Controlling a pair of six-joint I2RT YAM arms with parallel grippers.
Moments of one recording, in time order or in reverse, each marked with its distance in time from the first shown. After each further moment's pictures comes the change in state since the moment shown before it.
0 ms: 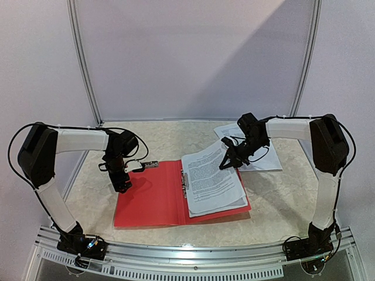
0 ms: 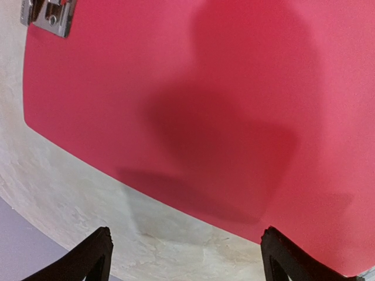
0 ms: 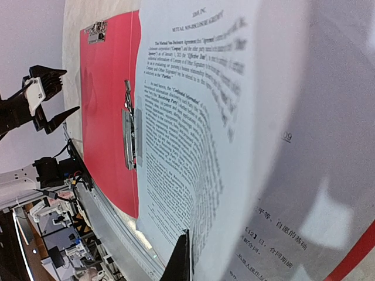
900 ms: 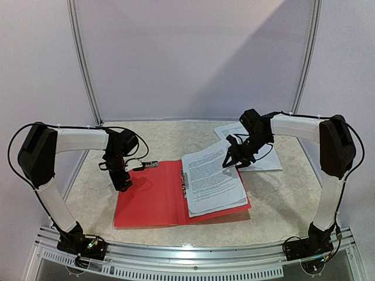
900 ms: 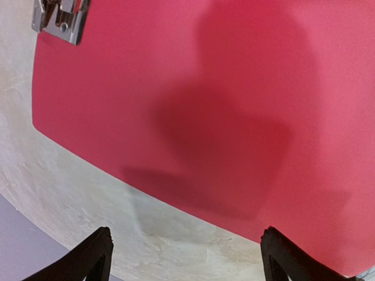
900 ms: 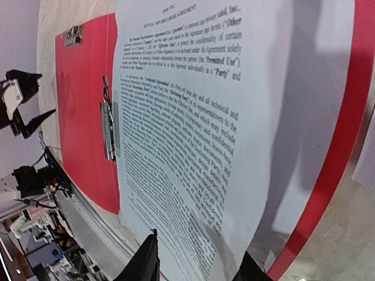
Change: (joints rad) left arm 0.000 0.000 0.012 0.002 0.000 0.000; right arm 0.011 -0.082 0.000 -0.107 0.152 0.000
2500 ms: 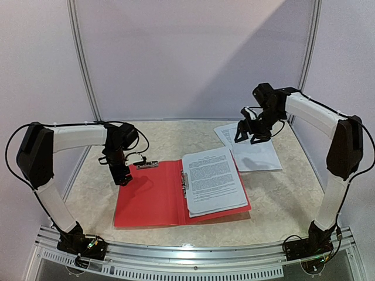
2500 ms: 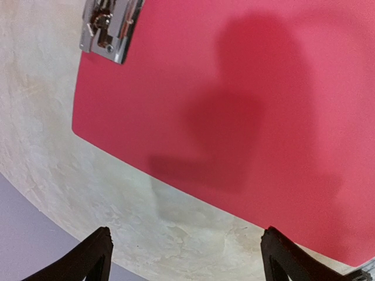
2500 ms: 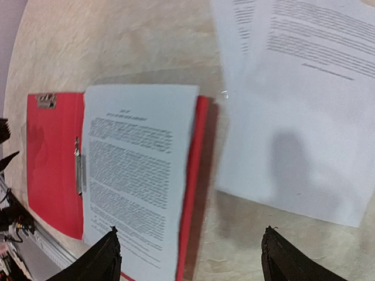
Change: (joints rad) left arm 0.000 -0.014 0.069 -0.035 -0.016 0.040; right arm -0.081 -0.058 0.278 -0.238 0.291 -0.132
